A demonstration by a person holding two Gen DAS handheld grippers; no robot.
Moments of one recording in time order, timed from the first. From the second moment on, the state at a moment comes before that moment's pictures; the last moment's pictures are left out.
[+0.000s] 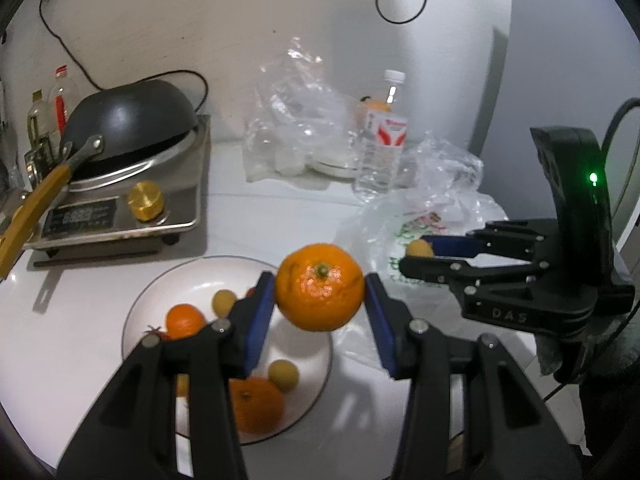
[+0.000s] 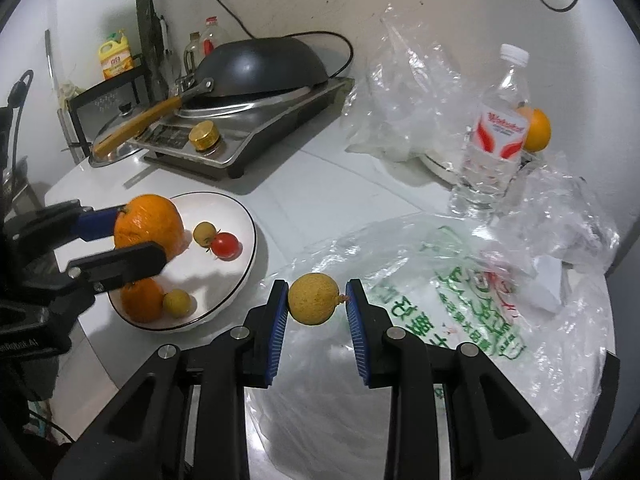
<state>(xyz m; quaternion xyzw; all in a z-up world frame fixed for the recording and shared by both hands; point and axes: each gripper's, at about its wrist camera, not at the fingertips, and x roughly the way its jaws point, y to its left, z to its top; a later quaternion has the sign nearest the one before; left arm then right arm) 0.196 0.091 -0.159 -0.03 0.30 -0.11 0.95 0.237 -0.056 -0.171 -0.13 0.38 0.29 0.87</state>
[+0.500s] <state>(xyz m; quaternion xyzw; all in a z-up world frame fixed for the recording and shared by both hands) 0.206 0.135 -0.183 -0.06 0.34 -0.08 0.94 0.240 -0.027 -0.178 -0.13 0.38 0.31 0.86</state>
